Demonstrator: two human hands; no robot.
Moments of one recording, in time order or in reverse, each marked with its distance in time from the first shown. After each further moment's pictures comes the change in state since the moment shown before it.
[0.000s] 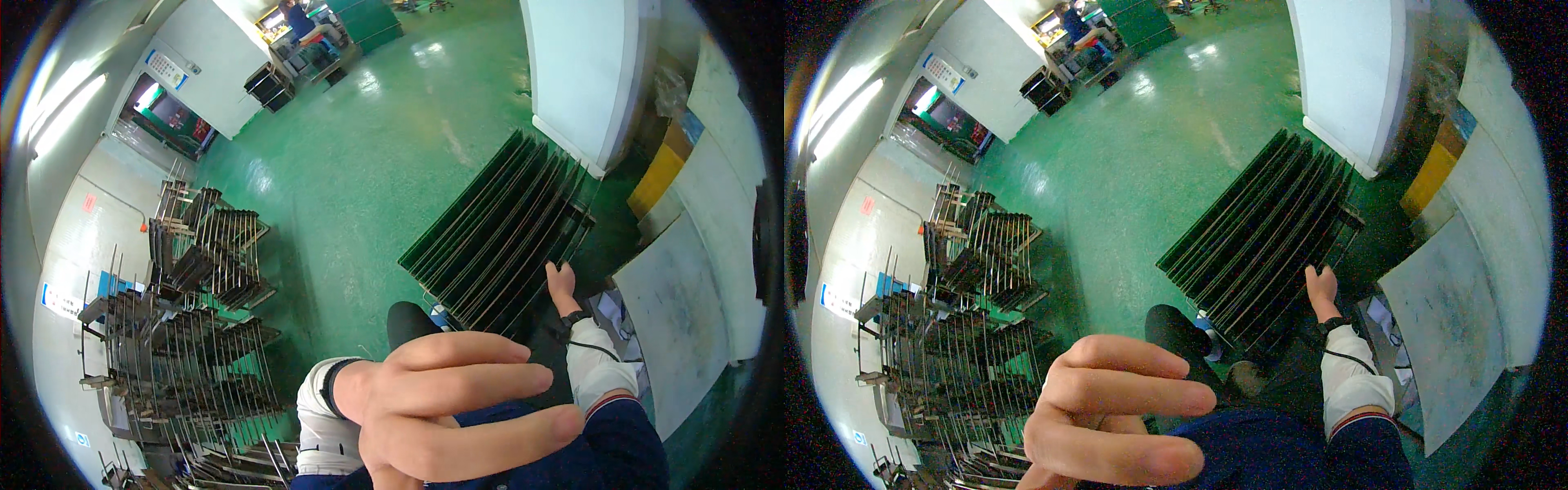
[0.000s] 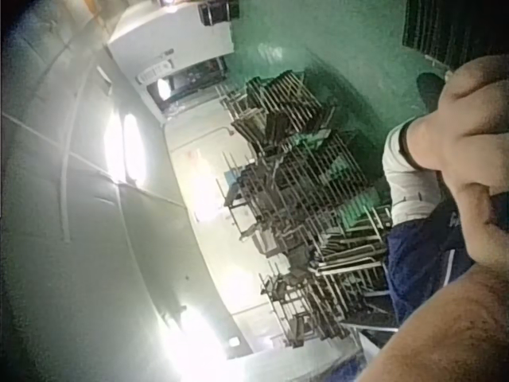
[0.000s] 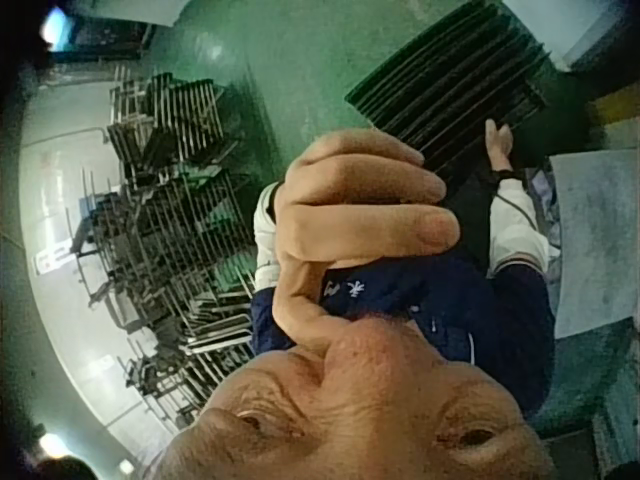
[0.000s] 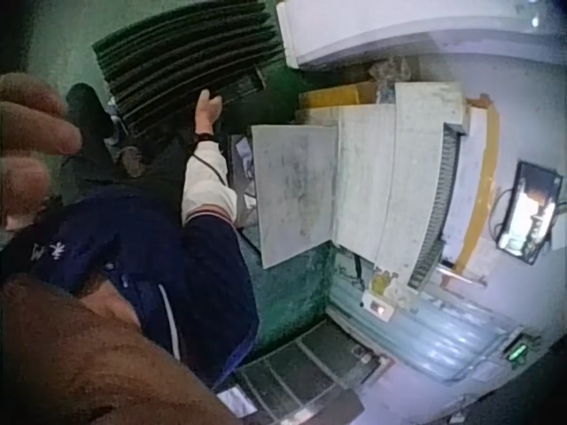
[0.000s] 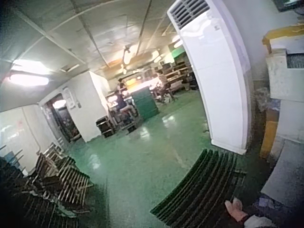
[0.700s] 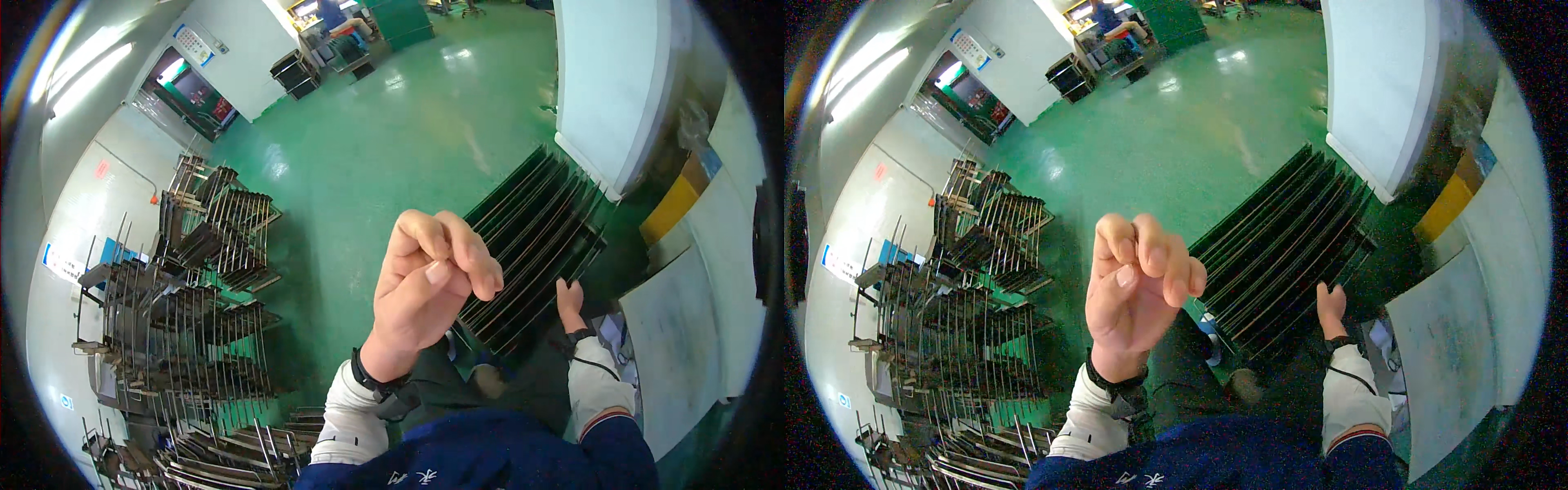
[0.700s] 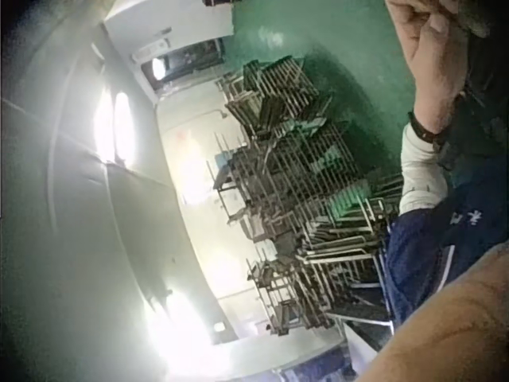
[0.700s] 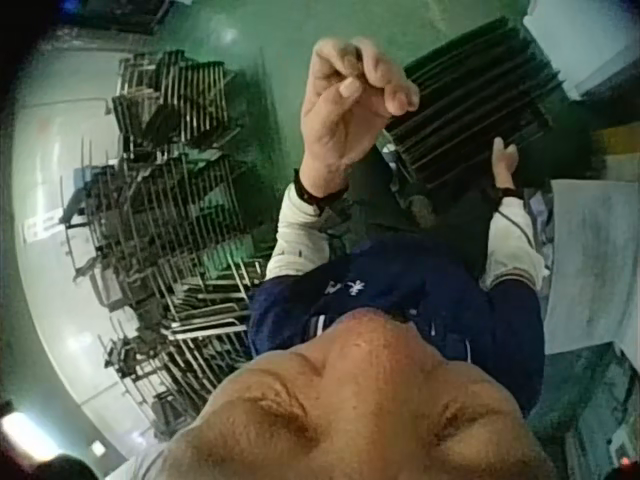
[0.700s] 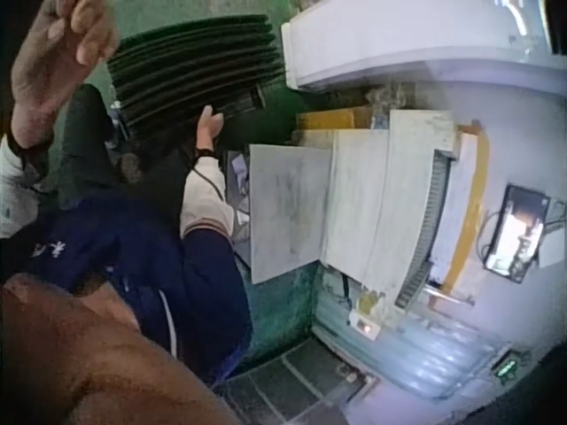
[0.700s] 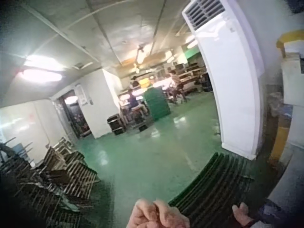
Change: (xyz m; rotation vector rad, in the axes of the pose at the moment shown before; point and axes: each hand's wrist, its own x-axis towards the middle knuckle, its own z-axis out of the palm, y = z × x) left_hand -0.055 -0.061 -0.015 -0.974 0.526 -0.556; right_hand 0.009 0.011 0.004 0.072 -0.107 0.015
